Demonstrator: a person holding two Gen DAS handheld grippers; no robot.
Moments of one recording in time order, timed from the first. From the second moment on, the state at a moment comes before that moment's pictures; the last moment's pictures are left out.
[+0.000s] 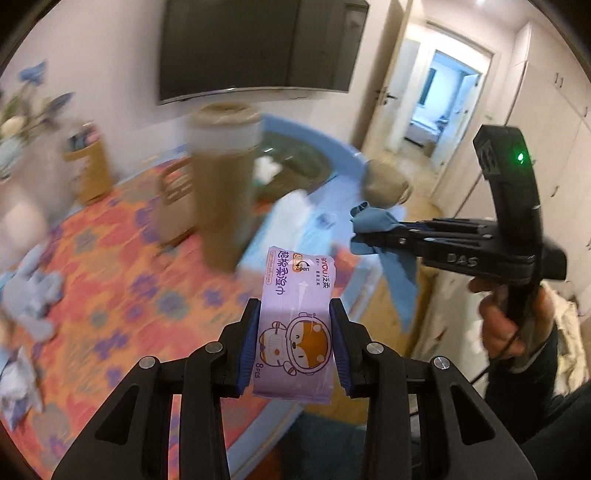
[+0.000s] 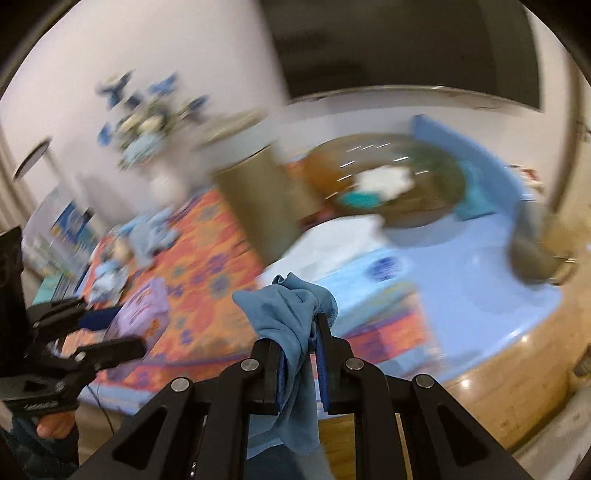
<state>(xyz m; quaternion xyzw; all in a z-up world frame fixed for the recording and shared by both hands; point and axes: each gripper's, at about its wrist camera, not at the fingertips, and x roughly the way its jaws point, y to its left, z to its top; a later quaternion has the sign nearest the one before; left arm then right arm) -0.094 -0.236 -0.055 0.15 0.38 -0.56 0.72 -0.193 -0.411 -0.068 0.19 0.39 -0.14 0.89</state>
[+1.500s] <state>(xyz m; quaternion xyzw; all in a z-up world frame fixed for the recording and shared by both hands) -0.072 -0.374 0.054 0.02 0.33 -0.50 0.80 -0.099 -0.594 0.003 0.25 0.36 -0.27 0.86</state>
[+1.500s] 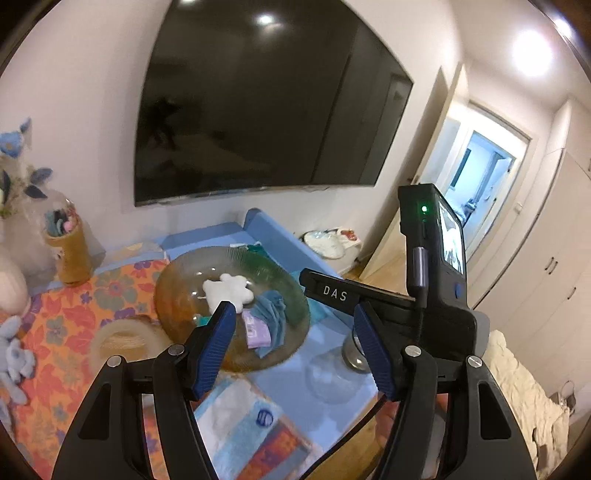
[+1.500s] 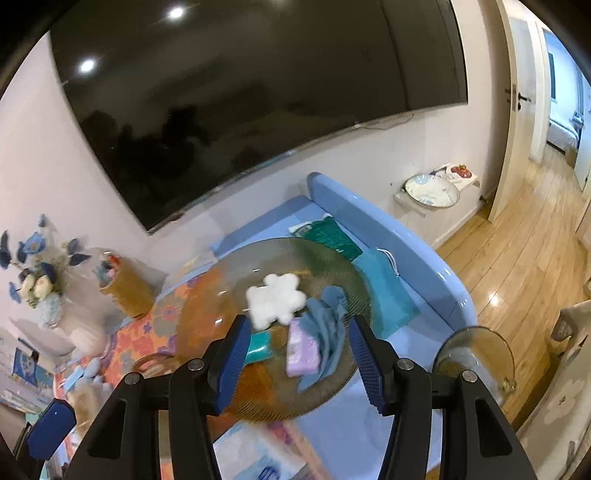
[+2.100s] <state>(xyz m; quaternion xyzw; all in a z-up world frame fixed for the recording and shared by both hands) 0.003 -0.056 0.047 0.01 0.31 -0.29 0.91 -0.099 -0.291 0.028 0.07 0.33 -0.05 0.94</state>
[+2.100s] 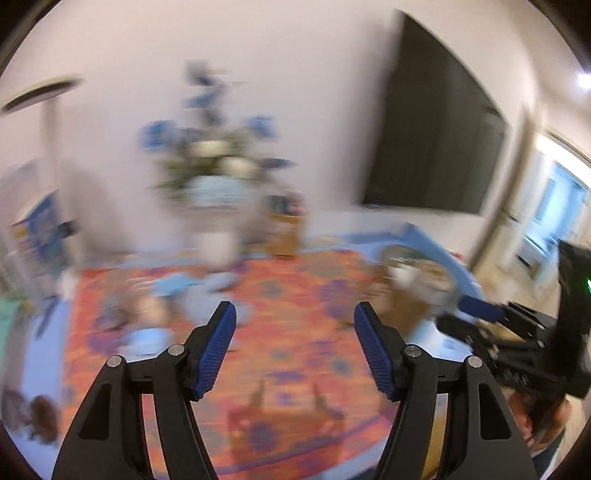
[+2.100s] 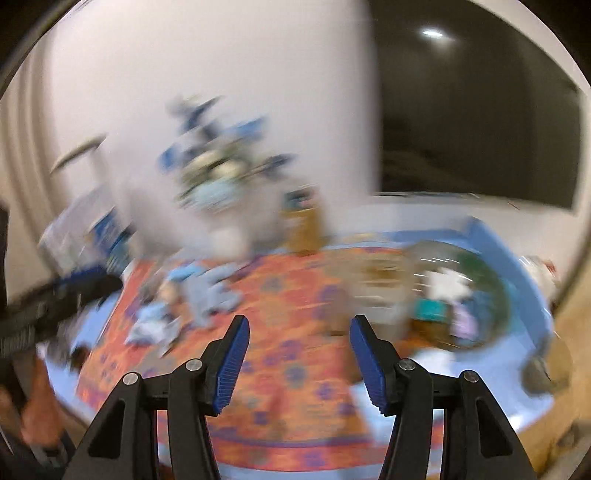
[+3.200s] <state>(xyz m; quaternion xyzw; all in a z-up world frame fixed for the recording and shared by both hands) 0.155 0.098 -0.147 -0.07 0.47 -0.20 0.86 0.154 -0.066 -0.168 -0.12 0.46 0.33 0.81</state>
